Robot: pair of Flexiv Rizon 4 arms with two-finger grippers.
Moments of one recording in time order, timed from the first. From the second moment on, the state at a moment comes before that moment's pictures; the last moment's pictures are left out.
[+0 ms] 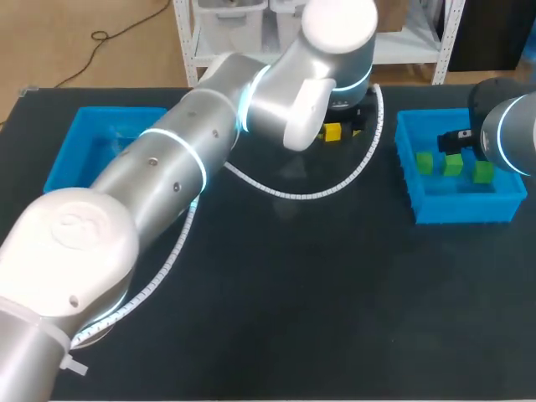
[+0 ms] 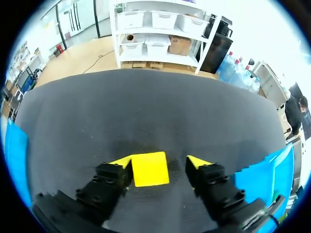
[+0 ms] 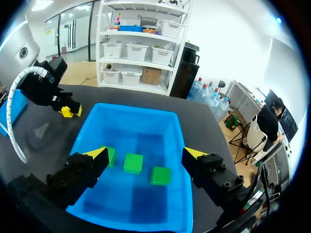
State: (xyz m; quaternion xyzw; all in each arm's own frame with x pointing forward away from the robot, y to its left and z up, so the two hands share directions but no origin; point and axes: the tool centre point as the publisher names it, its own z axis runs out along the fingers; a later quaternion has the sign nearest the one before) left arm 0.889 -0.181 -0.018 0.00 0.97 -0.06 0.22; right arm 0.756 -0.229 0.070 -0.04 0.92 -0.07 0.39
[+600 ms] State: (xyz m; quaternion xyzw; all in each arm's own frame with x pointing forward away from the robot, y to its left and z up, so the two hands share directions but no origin) left arm 0.850 -0.177 0.007 0.10 0.98 -0.13 0.11; right arm 0.756 -0.229 0.070 -0.04 0.92 -0.07 0.39
